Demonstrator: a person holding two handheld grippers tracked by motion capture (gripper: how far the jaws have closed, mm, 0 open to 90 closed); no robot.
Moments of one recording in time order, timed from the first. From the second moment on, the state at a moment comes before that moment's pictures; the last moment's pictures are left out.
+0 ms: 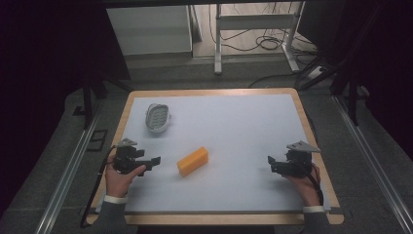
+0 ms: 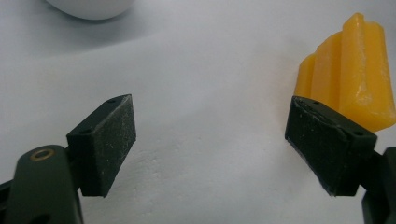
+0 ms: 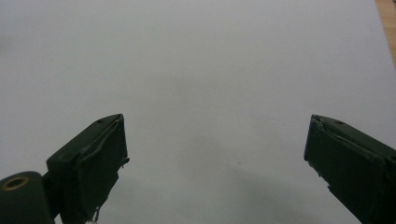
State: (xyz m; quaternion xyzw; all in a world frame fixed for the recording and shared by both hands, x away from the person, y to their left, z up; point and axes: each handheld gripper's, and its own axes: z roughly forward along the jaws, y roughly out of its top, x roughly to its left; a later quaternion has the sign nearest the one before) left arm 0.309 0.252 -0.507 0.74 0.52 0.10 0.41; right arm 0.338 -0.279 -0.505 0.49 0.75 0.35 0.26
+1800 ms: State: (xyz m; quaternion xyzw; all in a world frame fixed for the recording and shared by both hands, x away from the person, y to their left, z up) left arm 0.298 0.253 -0.449 0.75 0.48 0.14 0.42; right arm 0.326 -0.296 -0.501 0.49 0.74 0.36 0.28
